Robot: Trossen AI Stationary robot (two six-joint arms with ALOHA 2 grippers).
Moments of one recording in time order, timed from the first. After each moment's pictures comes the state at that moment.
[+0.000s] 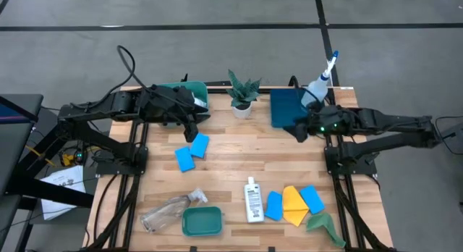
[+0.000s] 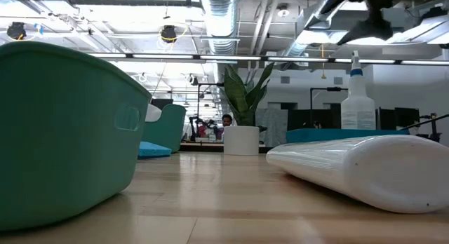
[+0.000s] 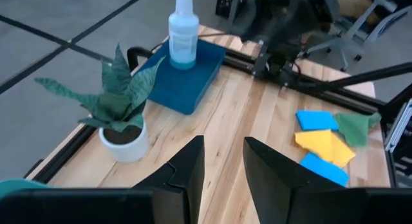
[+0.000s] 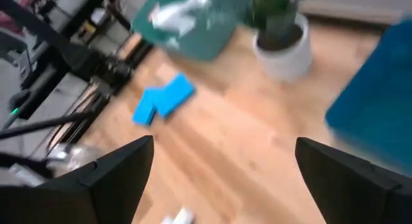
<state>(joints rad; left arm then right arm) 0.00 1.26 1.54 -0.79 -0.31 -0.28 -0.01 0.80 0.90 -0.72 0.31 0.87</state>
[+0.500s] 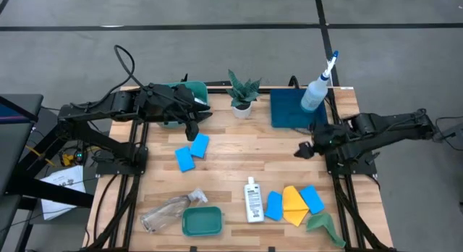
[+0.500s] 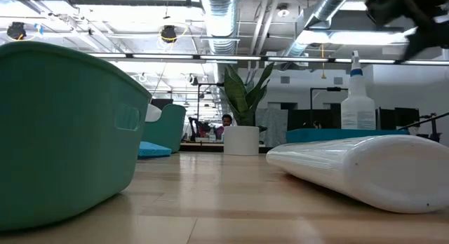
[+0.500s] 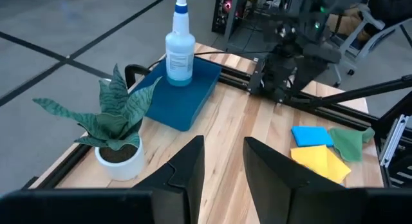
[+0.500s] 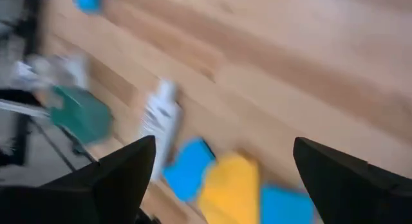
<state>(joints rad) 0.00 1.26 1.54 -0.73 -0.31 -0.27 0.17 0.83 0.90 -1.07 0.06 1.32</state>
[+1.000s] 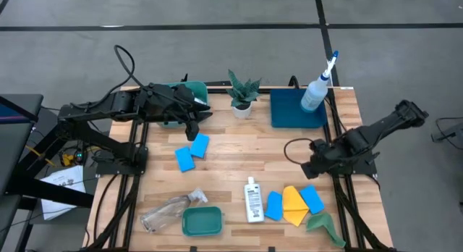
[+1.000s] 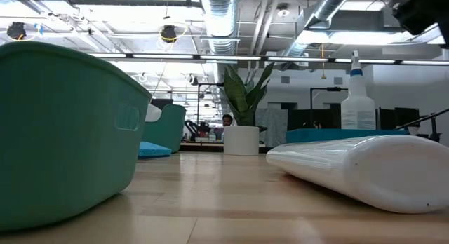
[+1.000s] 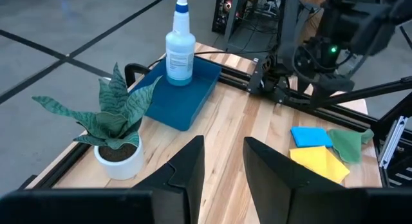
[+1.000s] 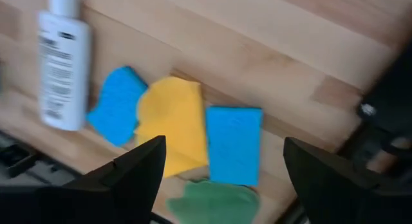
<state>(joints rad) 0.00 1.26 1.54 -0.73 -0.31 -0.28 0.49 0.98 0.90 -1.23 0.00 1.66</state>
